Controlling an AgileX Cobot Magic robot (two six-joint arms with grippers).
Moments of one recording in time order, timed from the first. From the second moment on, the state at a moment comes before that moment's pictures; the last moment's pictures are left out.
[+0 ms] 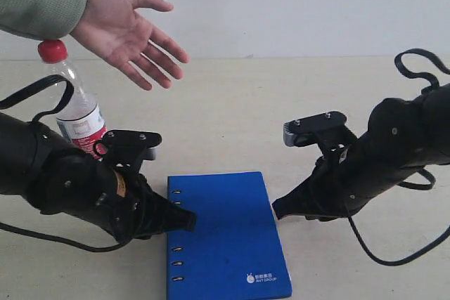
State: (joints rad) left arm -0.66 1.82 -0.73 -0.03 0.17 -0.36; right arm 0.48 1.76 -0.76 0.33 0.27 -0.23
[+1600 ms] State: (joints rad) left arm -0.67 1.75 -0.69 -0.03 0.29 -0.28; right arm 0.43 1.87 -0.80 1.50 0.72 -1.33
